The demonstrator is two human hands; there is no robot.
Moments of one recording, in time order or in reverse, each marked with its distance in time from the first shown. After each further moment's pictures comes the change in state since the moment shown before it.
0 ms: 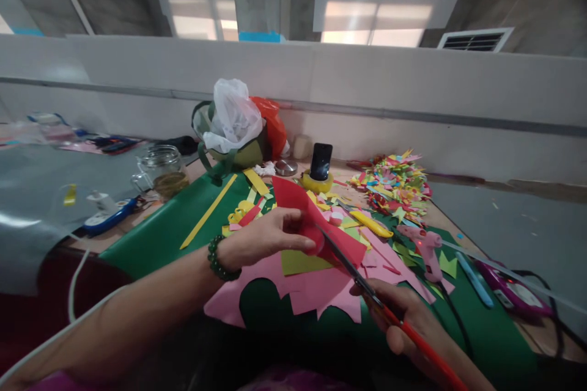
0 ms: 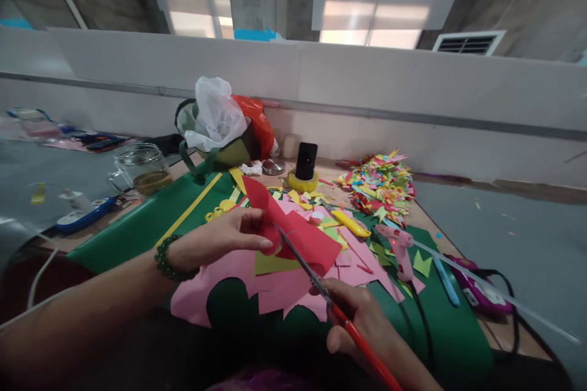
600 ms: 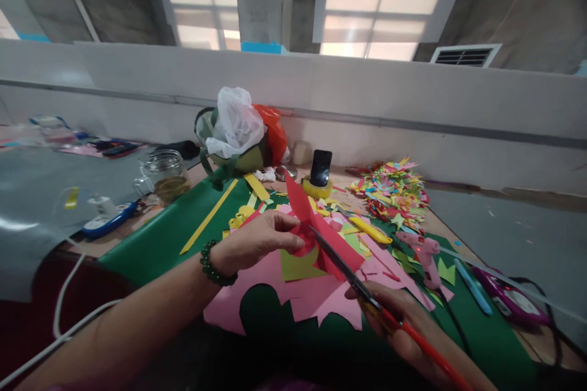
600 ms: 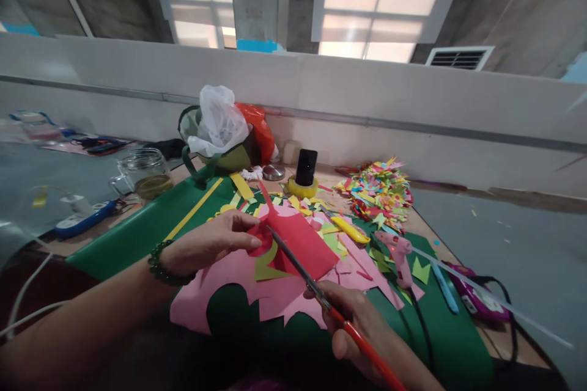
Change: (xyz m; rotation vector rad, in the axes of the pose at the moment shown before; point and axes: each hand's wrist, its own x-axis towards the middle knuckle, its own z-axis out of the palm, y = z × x) left_hand -0.009 0.002 -0.008 -0.107 0.012 0.012; right_hand 0.000 -0.001 -0.001 0.012 -0.040 -0.038
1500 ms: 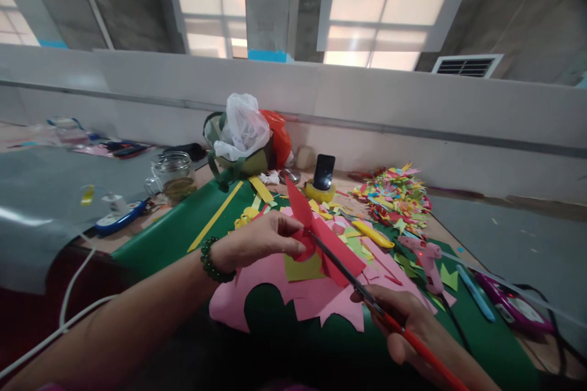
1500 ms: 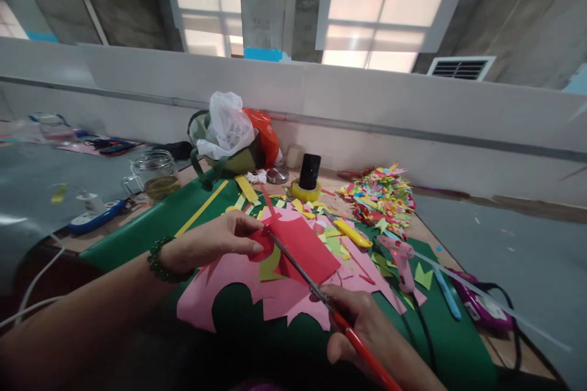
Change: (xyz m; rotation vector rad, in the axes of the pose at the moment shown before) left_hand -0.013 0.008 -0.004 0.249 -0.050 0.020; right_hand 0.002 -0.025 -0.002 -0.202 0.010 0.011
